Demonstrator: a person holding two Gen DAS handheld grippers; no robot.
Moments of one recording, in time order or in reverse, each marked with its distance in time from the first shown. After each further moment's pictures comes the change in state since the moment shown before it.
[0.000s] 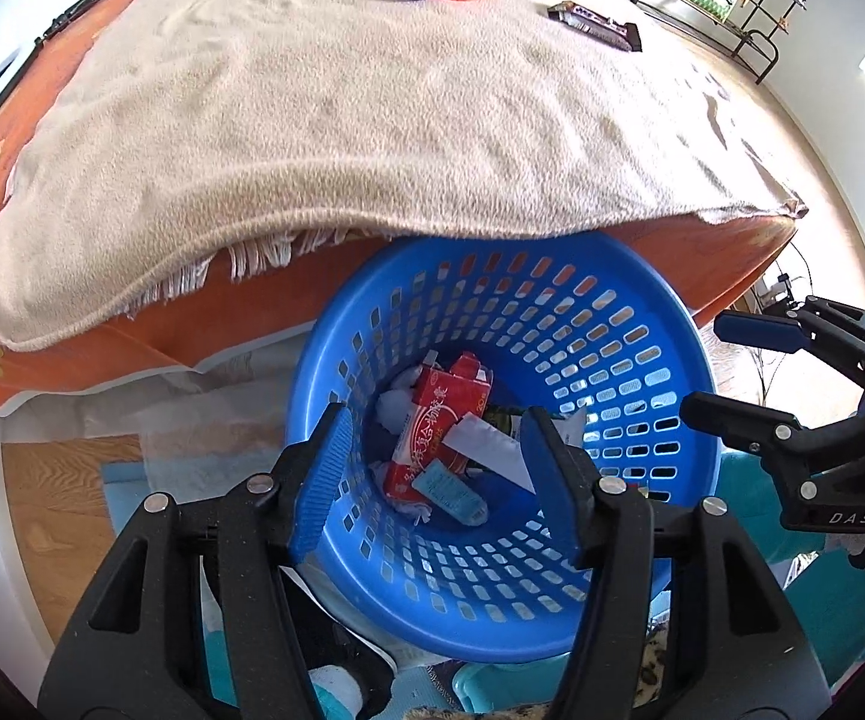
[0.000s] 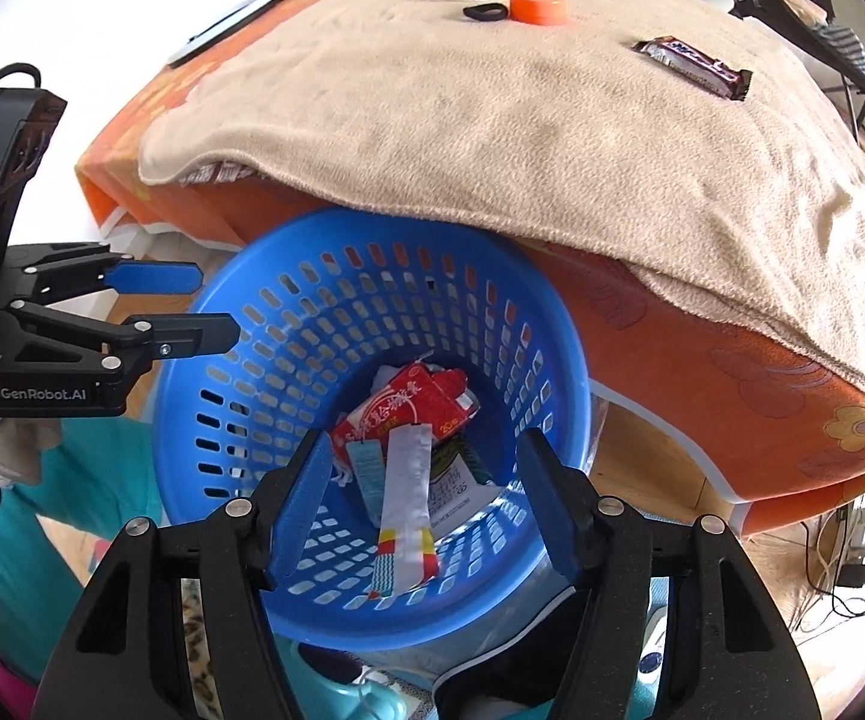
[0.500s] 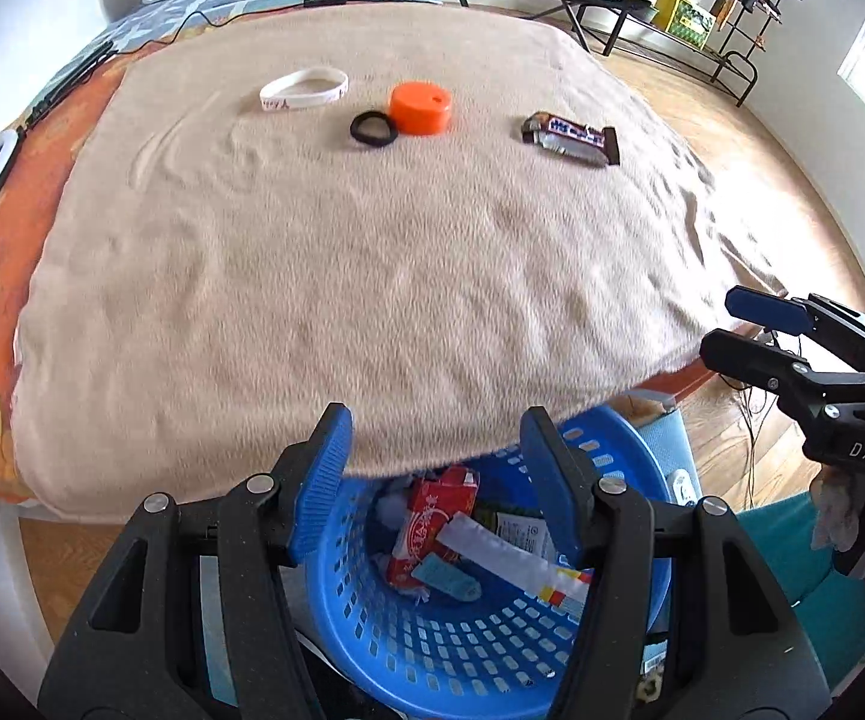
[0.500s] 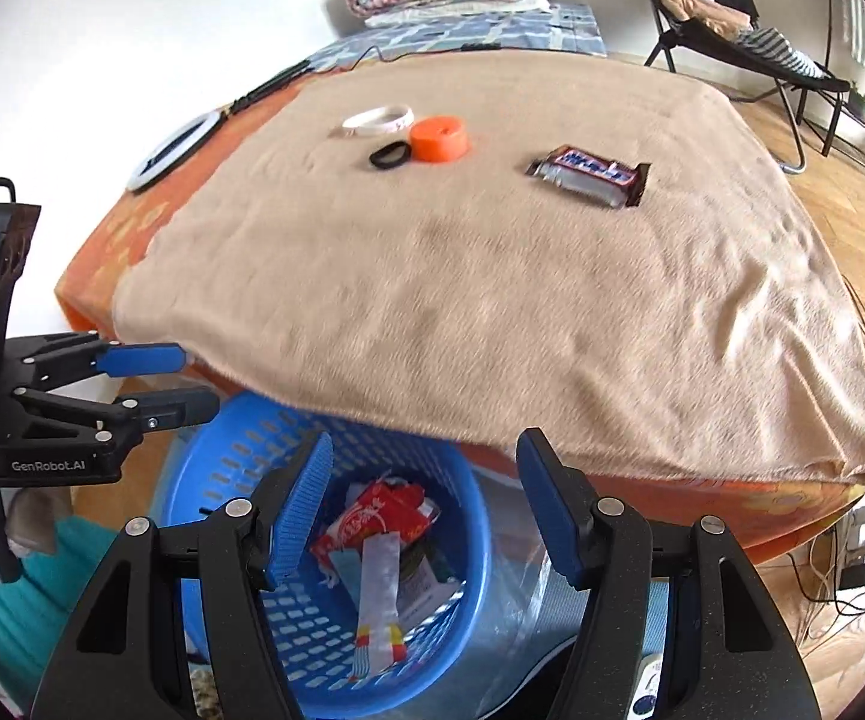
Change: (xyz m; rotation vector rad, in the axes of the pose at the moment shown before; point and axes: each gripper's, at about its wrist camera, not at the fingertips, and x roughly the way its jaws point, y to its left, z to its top) left arm -0.030 -0.014 0.088 0.051 -0.111 -0.004; right arm -0.046 -0.046 0.045 0.137 -0.209 -0.043
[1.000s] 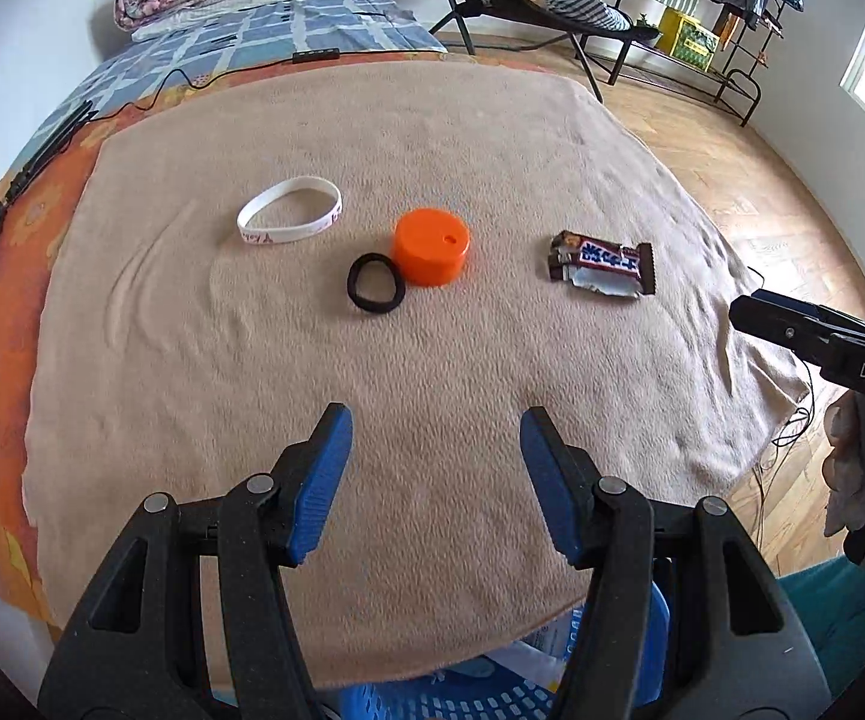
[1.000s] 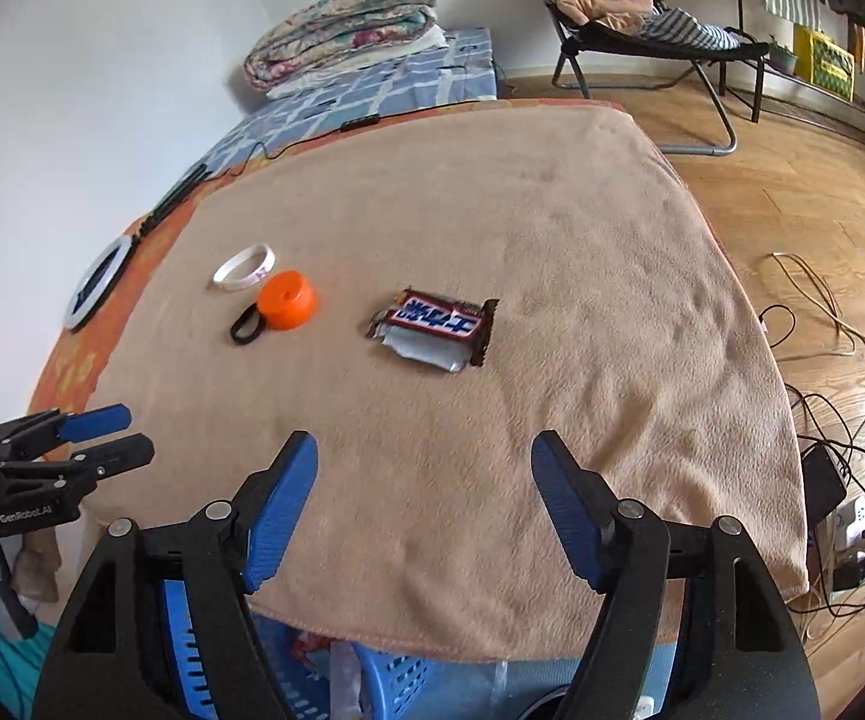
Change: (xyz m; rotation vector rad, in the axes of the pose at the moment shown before) left arm 0.028 0.007 0.100 0.014 -0.060 0.019; right arm -0.001 -0.091 0.088 0.205 -0.079 -0.064
